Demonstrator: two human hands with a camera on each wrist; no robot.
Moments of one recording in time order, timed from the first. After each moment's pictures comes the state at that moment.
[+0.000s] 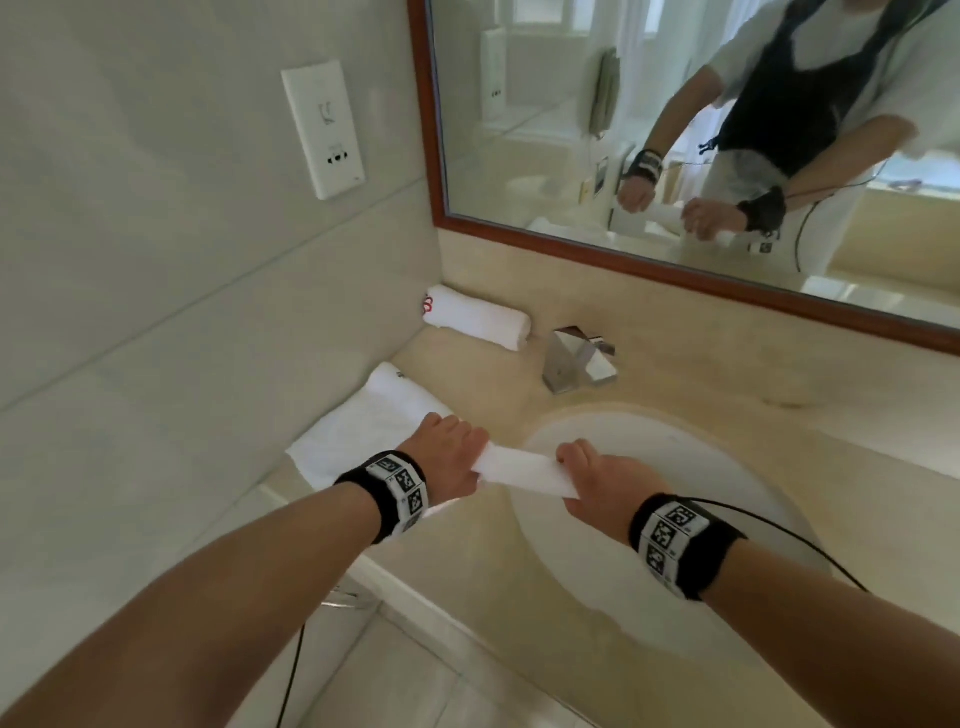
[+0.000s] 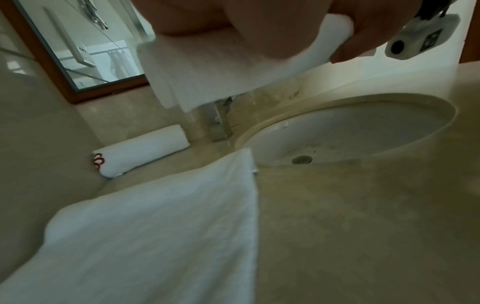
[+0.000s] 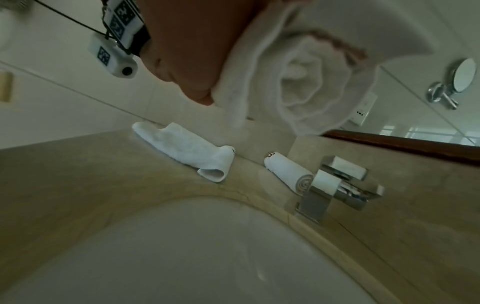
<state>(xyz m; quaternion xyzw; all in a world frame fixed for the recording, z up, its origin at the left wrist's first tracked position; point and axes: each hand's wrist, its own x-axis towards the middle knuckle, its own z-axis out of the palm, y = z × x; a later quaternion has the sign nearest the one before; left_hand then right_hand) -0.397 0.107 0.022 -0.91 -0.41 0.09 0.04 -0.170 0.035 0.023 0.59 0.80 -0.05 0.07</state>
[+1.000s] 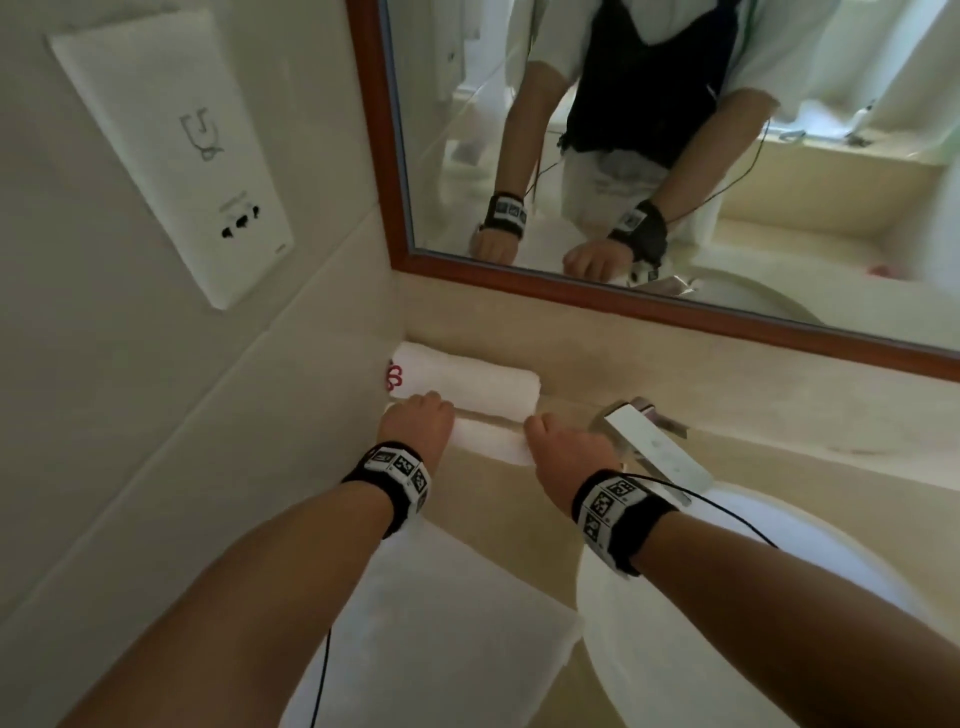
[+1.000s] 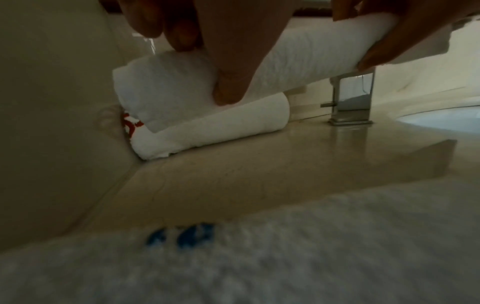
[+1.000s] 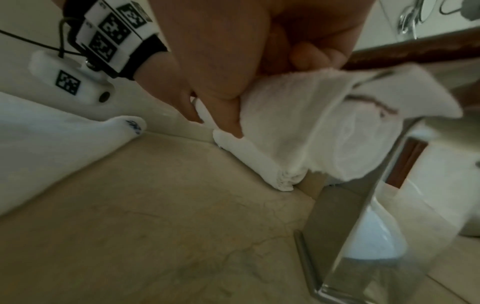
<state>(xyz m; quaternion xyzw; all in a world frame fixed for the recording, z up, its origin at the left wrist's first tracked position) -0.405 0.410 -0.011 -0.88 -0.46 0.12 0.05 -0.248 0.305 0.004 0.74 0.67 -0.04 0.10</state>
